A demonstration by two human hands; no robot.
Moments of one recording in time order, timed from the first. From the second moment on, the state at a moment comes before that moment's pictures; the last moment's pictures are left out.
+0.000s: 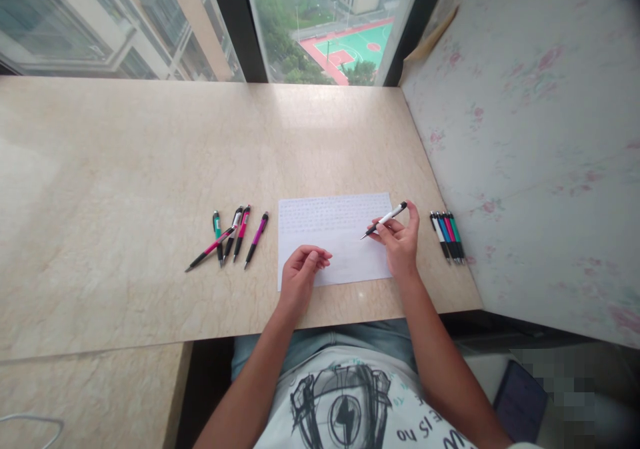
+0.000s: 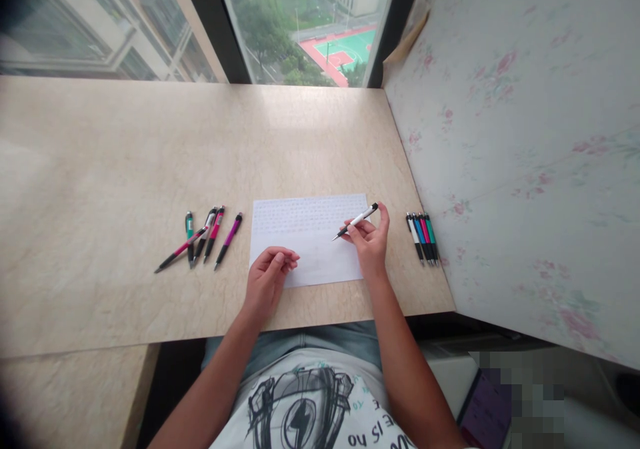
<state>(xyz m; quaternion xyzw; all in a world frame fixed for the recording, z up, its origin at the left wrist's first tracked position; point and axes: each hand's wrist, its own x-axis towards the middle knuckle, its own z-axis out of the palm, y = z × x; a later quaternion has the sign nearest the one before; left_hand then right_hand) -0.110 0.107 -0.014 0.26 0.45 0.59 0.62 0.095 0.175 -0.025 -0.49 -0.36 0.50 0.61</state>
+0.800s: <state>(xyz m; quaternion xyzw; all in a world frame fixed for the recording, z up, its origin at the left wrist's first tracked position) -0.111 0.107 -0.013 0.22 0.46 0.58 0.64 0.095 0.183 -0.025 -0.51 -0.40 0.44 0.62</state>
